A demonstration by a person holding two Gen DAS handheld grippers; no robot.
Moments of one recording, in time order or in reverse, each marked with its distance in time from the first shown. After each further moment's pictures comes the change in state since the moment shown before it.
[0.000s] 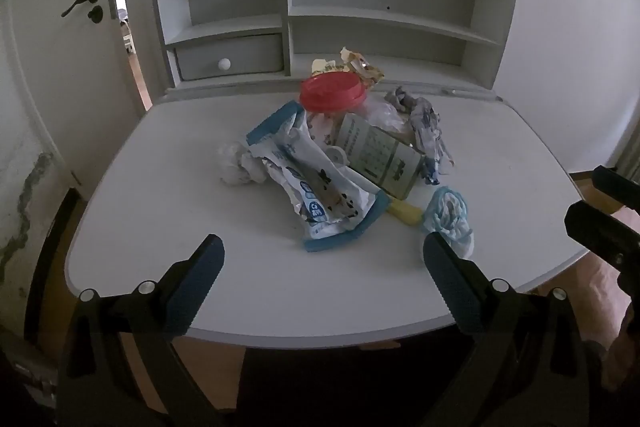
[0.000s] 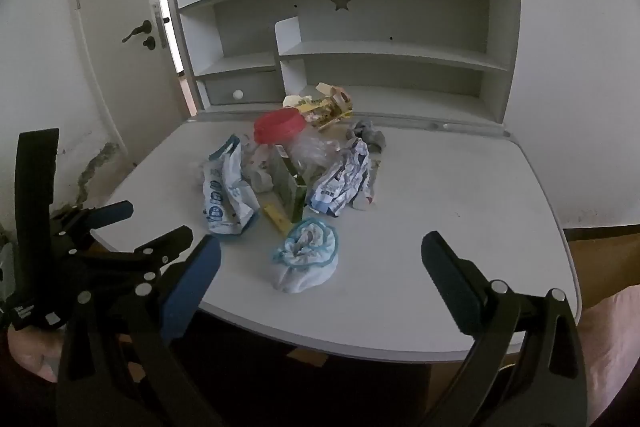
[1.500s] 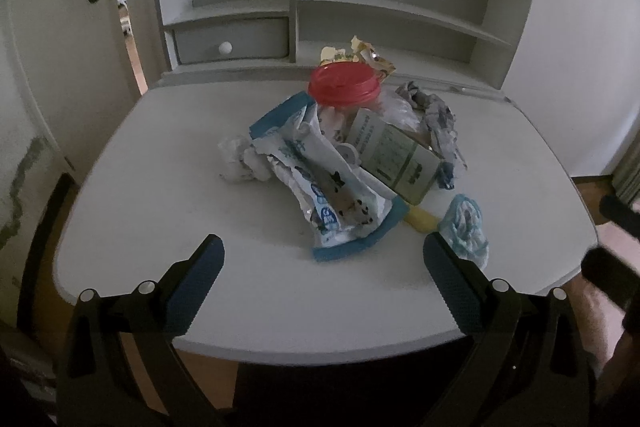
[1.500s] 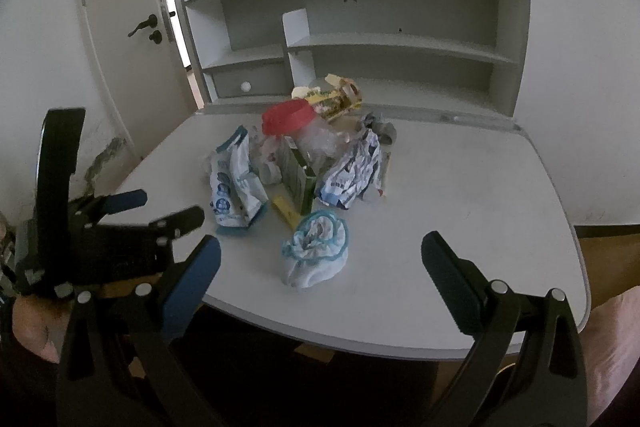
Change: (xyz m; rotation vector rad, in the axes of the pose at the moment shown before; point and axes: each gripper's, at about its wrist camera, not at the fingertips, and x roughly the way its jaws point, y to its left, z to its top) left arm 0.024 0.015 0.015 -0.050 0.054 -0.036; right arm 0.010 0.003 -0.006 0.011 0.038 0.023
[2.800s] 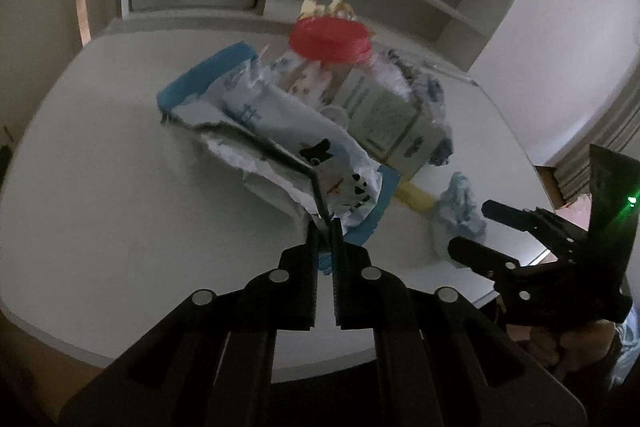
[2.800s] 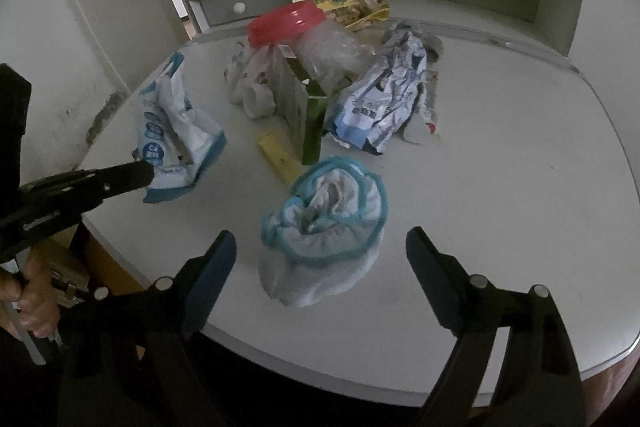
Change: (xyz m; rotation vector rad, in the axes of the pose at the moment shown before) left arm 0.035 0.041 -0.008 -0.038 0.140 -0.259; right arm 0.122 0.000 -0.009 -0.004 0.238 0.055
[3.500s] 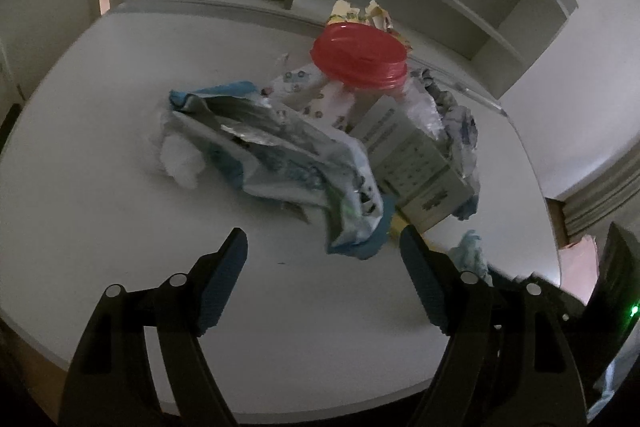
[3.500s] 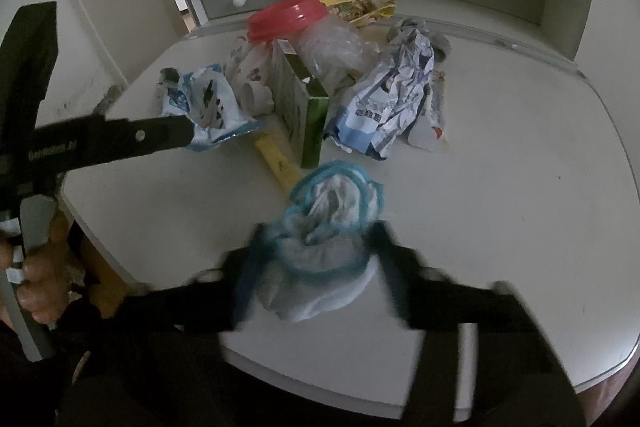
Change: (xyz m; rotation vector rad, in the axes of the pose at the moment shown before) left arm 0.028 -0.005 0.039 -0.153 0.025 0.054; right arm 0.007 -0.002 0.003 -0.009 0.014 0.006
